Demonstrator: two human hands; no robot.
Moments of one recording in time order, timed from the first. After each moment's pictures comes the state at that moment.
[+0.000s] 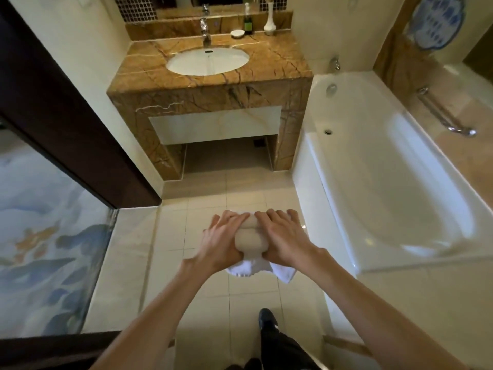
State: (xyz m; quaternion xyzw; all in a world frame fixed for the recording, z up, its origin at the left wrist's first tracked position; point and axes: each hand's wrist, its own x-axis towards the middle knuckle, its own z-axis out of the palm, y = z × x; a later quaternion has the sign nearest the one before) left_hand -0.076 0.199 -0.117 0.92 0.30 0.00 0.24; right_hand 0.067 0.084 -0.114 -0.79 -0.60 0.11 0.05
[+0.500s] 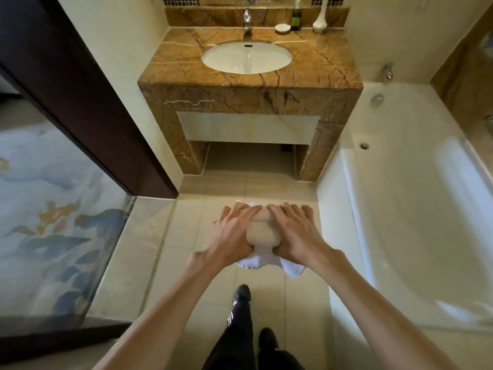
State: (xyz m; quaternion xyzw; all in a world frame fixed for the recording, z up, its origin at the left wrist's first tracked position) left_hand -0.019 0.300 -0.111 0.91 0.35 0.01 0.23; right_hand 0.137 0.202 -0.115 -0.76 -0.63 0.12 0.08
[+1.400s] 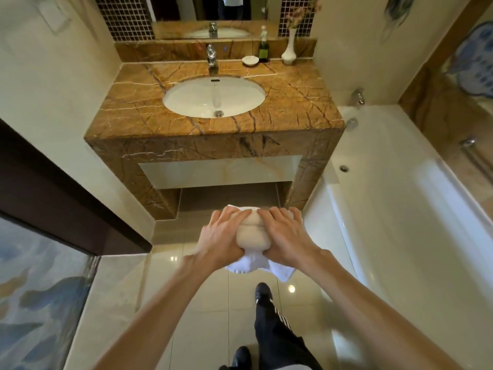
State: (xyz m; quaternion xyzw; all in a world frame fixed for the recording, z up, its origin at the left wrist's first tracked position) left_hand 0.130 0.523 -0.114 0.93 0.29 0.02 0.21; right_hand 0.271 0.407 -0.113 -0.80 -0.60 0.08 0.06
